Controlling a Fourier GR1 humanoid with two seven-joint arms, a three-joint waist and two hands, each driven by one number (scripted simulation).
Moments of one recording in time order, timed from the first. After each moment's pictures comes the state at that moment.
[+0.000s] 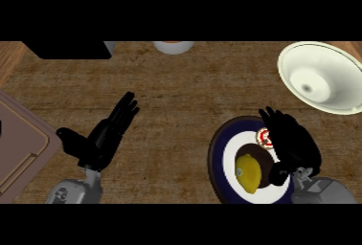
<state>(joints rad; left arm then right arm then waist) -0.13 0.12 -0.20 -1.53 0.24 0.00 0.11 -0.17 -0.34 0.34 -1.70 0.98 0.43 0.59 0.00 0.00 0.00</state>
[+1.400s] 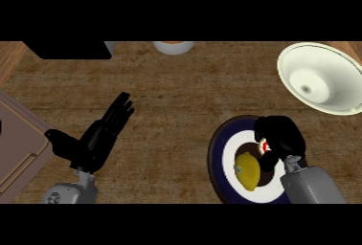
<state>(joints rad) -0.10 0.08 -0.11 -1.58 0.20 -0.09 0.16 -0.22 -0.24 0.23 -1.42 1.16 0.22 0.26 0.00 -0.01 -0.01</state>
